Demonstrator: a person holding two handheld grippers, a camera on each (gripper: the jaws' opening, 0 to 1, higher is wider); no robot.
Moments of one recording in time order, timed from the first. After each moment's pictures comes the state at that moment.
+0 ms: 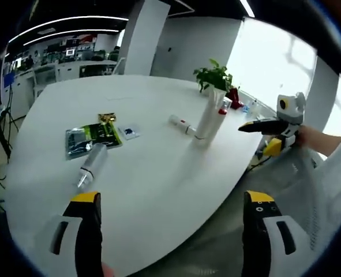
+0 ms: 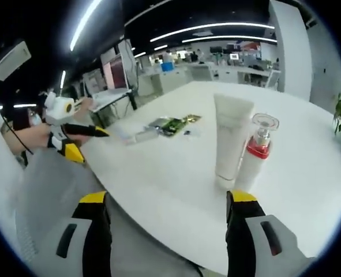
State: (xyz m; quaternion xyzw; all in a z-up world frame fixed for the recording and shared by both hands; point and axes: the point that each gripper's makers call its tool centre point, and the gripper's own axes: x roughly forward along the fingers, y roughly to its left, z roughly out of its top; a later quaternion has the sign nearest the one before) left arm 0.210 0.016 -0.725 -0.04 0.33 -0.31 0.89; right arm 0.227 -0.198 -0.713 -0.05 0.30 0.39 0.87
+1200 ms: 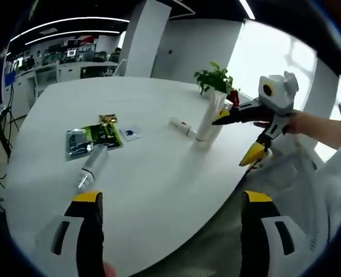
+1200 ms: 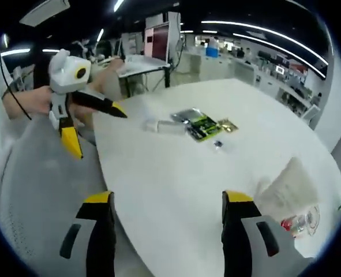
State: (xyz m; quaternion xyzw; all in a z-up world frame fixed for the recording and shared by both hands) left arm 0.212 0.016 -0.725 -0.05 0.33 -0.31 0.89; right arm 0.261 -0.111 -0.716 -0.22 0.30 0.49 0.78
